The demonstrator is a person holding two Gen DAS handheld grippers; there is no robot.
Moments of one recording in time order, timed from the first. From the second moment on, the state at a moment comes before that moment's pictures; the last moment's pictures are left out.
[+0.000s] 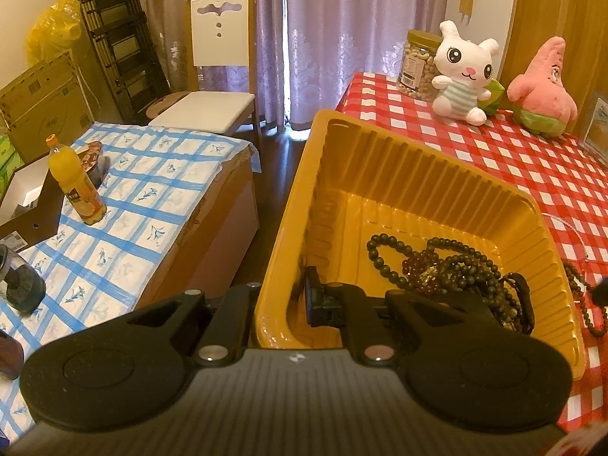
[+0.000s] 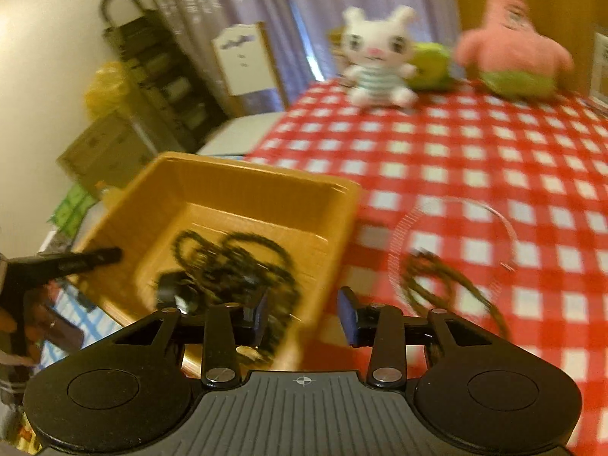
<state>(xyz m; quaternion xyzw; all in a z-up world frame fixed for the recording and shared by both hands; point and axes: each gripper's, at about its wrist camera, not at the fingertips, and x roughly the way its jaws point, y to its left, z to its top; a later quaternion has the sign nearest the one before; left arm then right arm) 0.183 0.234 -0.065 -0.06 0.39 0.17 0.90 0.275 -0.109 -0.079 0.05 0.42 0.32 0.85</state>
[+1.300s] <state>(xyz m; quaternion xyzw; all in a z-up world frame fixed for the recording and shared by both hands) 0.184 0.223 -0.061 -0.06 0.38 0.21 0.90 0.332 -0.134 -0.143 -0.10 0.43 0.33 0.84</state>
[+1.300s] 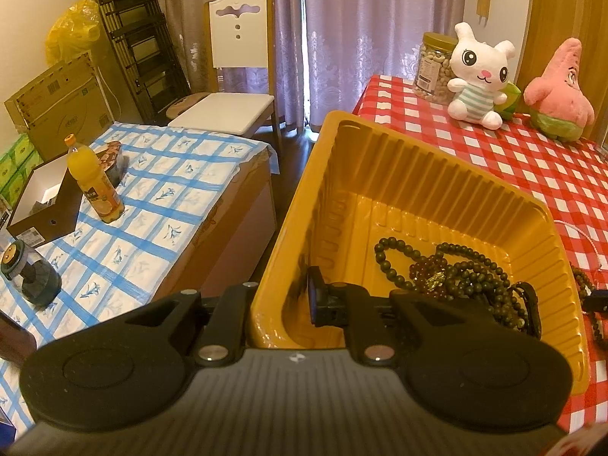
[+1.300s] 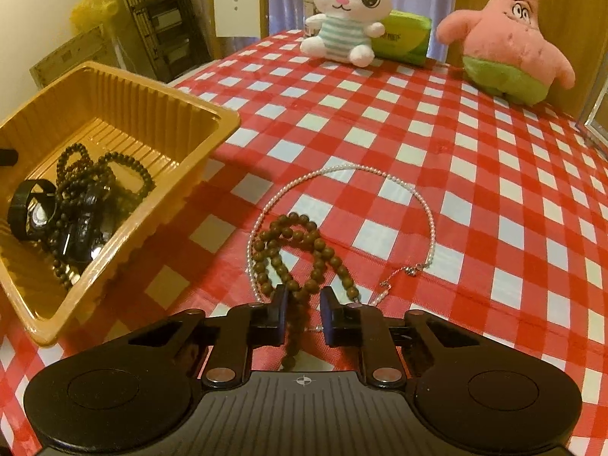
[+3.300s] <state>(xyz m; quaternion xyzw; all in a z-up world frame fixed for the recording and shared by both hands) 0.178 0.224 -0.061 -0.07 0.37 0.17 0.91 0.255 -0.127 0.116 0.04 0.20 0.41 0.89</state>
